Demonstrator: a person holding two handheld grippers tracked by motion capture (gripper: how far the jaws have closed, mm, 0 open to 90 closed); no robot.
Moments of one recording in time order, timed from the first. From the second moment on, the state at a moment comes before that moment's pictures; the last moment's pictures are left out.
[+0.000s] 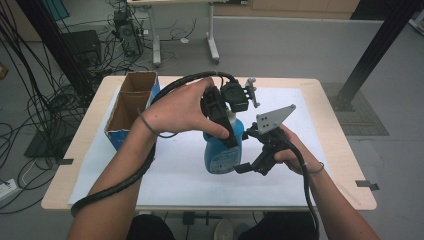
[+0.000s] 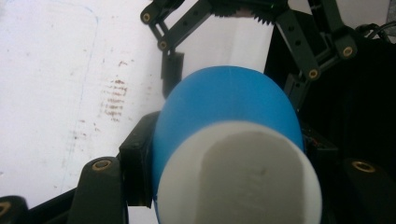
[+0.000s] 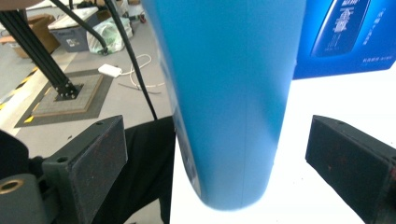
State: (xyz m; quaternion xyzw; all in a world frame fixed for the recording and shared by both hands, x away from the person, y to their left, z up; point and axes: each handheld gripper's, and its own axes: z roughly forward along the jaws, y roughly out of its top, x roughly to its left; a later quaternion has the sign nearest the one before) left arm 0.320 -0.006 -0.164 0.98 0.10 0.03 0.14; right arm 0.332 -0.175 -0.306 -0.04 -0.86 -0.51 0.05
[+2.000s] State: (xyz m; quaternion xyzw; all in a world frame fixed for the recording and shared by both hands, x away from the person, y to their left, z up) left arm 0.351 0.042 -0.156 0.94 0.31 0.07 0.14; right arm 0.348 -0.232 -0.333 -0.17 -0.96 -0.22 0.03
